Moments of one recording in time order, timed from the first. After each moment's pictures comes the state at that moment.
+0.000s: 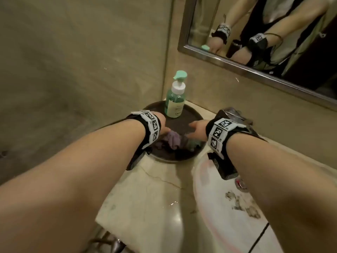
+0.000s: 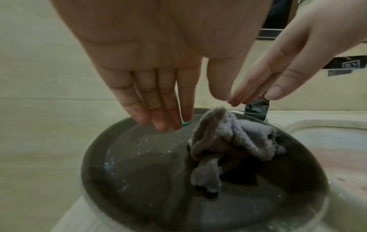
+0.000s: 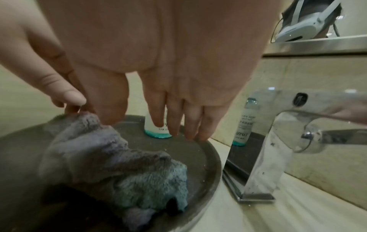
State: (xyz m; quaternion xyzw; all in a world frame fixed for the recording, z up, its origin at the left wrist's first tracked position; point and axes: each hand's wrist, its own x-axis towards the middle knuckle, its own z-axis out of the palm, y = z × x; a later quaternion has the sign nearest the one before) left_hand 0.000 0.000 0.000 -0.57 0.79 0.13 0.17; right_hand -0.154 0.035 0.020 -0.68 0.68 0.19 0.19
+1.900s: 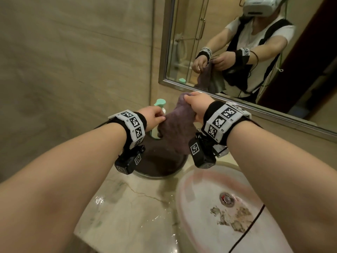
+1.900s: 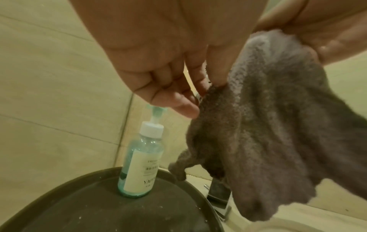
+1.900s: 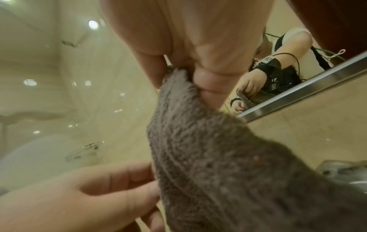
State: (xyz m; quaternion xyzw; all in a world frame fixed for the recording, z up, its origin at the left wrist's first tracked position) left_hand -0.017 0.037 0.105 -0.57 0.77 0.23 -0.15; right_hand -0.161 0.061 0.164 -0.49 0.69 -0.35 0.41
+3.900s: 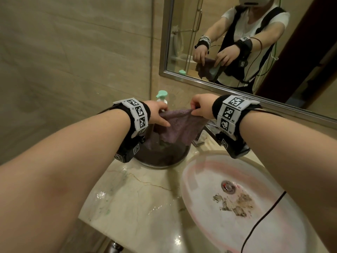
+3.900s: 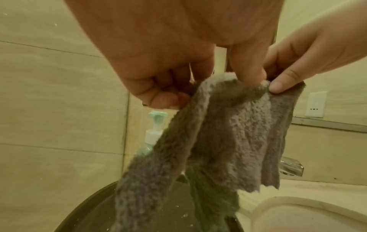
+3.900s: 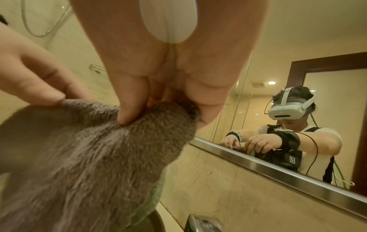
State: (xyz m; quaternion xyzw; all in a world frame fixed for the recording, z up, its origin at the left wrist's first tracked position) left_hand -0.006 0.050 0.118 -0.53 0.82 0.20 0.01; right_hand -0.171 0.088 0.160 -0.71 0.70 0.08 0.06
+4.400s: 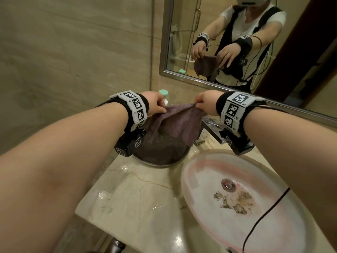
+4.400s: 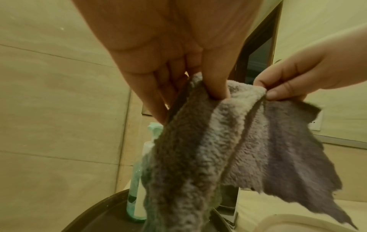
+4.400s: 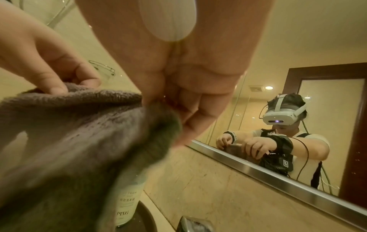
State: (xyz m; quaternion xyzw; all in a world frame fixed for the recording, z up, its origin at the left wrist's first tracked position) left_hand -0.001 0.045 0.133 -0.55 0.82 0.17 -0.05; right_hand -0.172 0.089 0.170 -0.70 0.71 0.12 0.05
